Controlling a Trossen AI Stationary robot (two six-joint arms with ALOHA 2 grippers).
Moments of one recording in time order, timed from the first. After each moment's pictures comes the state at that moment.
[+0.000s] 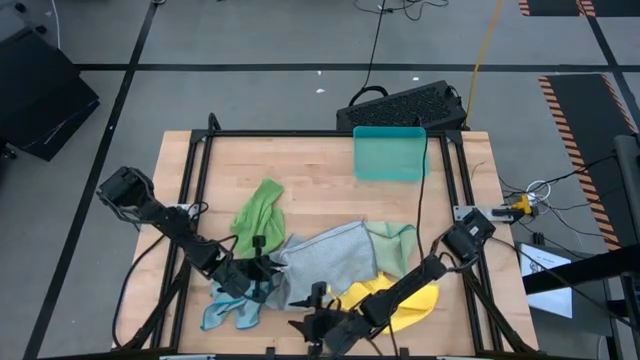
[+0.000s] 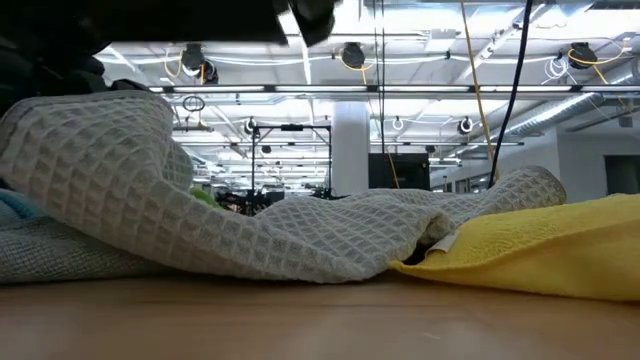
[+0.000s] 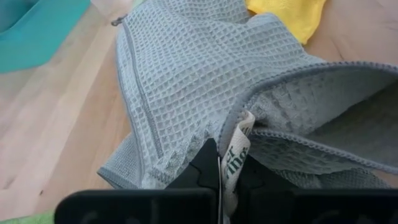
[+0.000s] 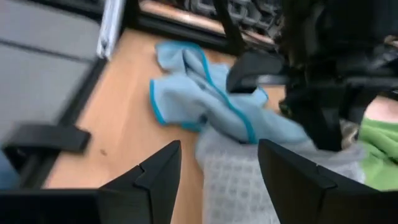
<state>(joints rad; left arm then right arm) -0.66 1.53 0.55 0.26 -0.65 -0.27 0.63 2.30 1.60 0.20 0.74 0.07</state>
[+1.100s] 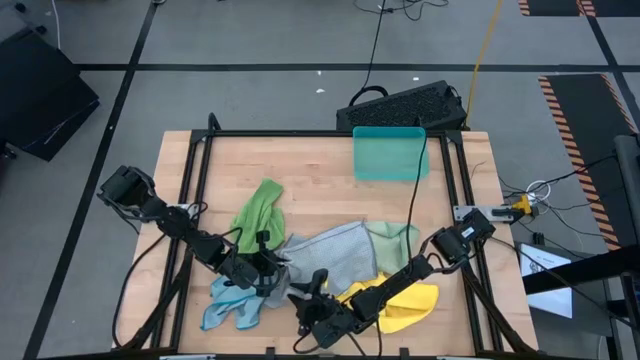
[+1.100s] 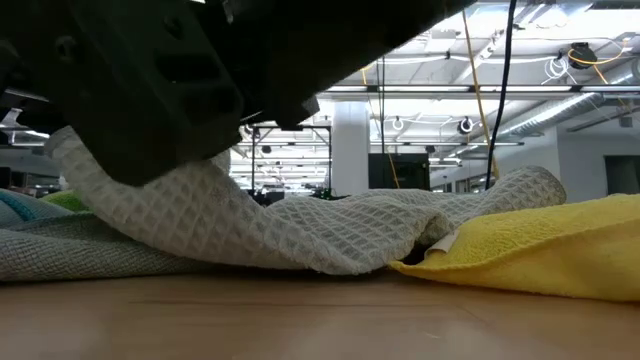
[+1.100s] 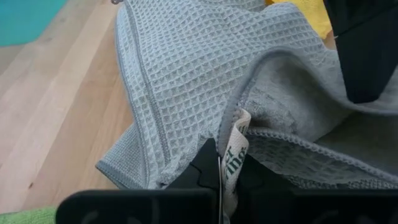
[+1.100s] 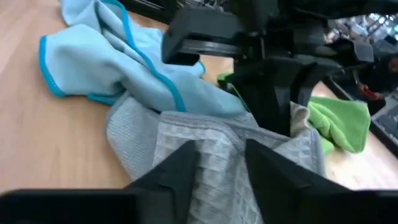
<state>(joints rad) -0.58 1.53 0.55 0.25 -0.55 -0.29 0.58 2.37 1.63 0.13 0.94 0.07</state>
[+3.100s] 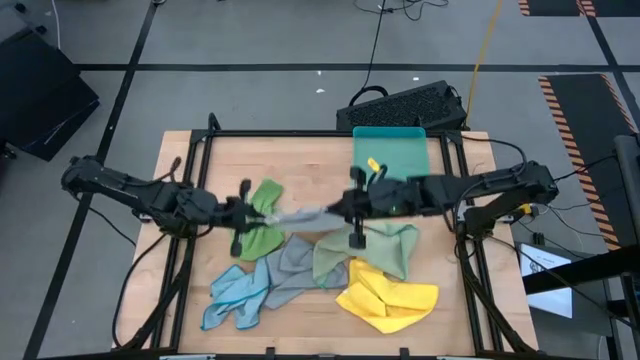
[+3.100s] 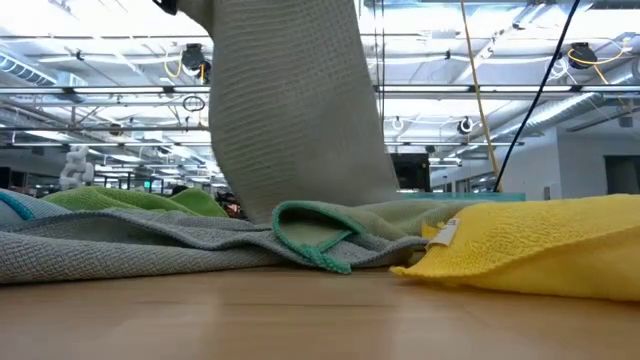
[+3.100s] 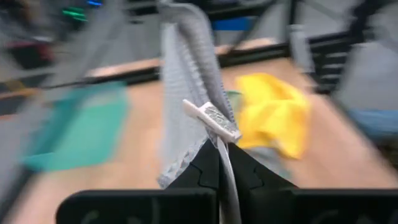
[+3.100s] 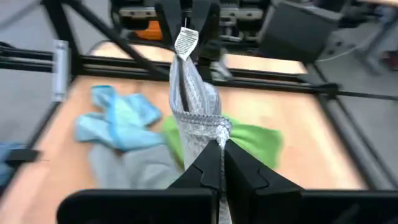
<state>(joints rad) -0.33 0.92 0.81 -0.24 -0.20 0.04 0.20 1.46 1.39 -0.40 0.23 0.01</state>
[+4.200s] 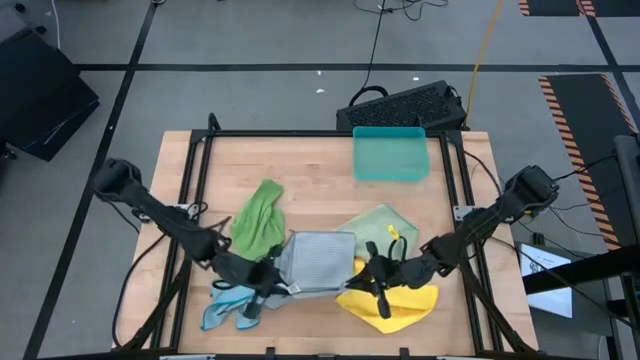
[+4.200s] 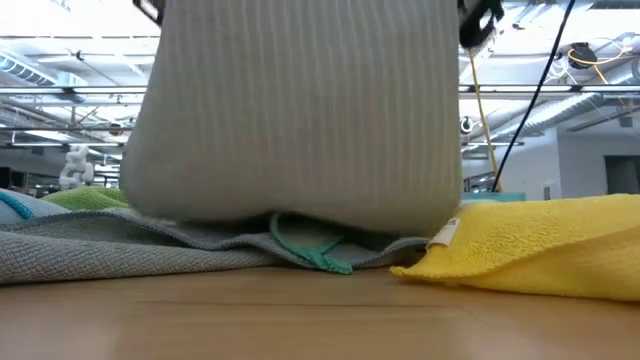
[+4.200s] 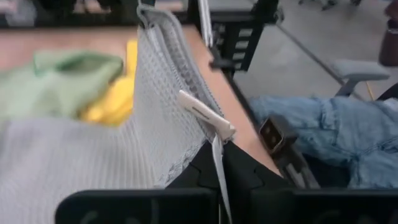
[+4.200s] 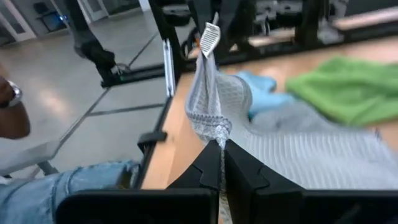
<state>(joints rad) -0.60 1.41 0.81 0.13 -0.16 -0.26 0.60 1.50 0.75 0.43 0.36 0.41</state>
